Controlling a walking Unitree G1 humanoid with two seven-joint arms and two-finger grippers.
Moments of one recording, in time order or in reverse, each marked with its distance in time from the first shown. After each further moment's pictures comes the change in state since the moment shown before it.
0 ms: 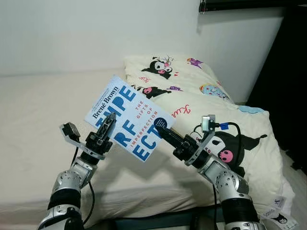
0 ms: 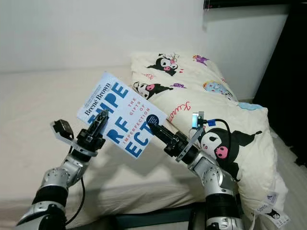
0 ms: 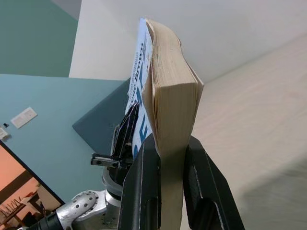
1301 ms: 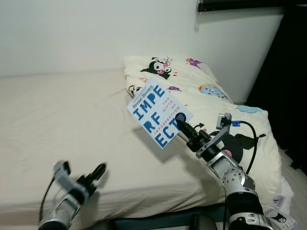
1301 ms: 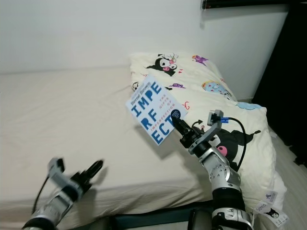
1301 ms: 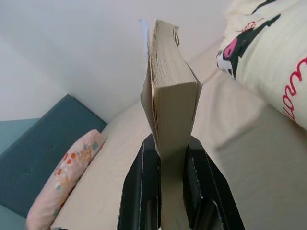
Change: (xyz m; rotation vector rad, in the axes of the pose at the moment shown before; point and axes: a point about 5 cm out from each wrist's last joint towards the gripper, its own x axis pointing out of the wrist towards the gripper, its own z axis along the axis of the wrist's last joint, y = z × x) left arm -0.143 0.053 -0.001 0.406 0.182 1.058; right arm -0.027 -0.040 0.022 -0.068 -0.127 -0.395
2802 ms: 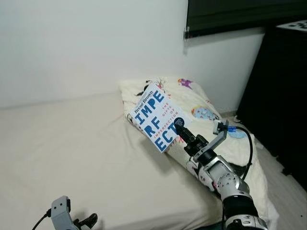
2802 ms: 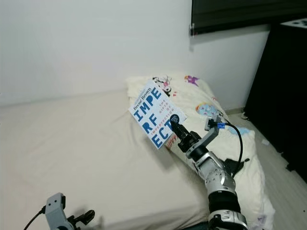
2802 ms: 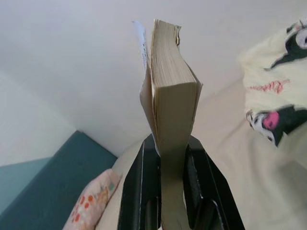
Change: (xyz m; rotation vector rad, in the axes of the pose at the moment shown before) left arm -0.043 0.046 -0.061 0.220 0.329 0.331; right arm 0.003 0.002 -0.017 0.017 -0.008 0.005
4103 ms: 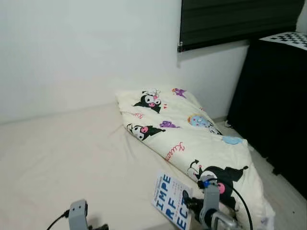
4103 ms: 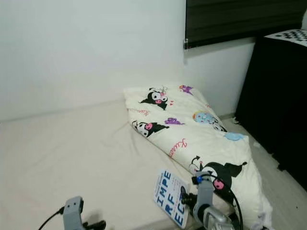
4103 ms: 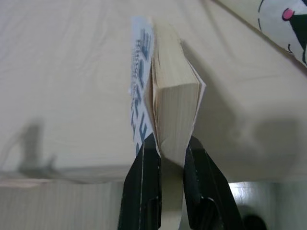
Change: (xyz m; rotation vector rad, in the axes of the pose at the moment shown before) left arm 0.007 -0.027 -0.025 0.164 0.117 0.010; right arm -0.117 -0.070 -0.113 -0.318 0.619 -0.528
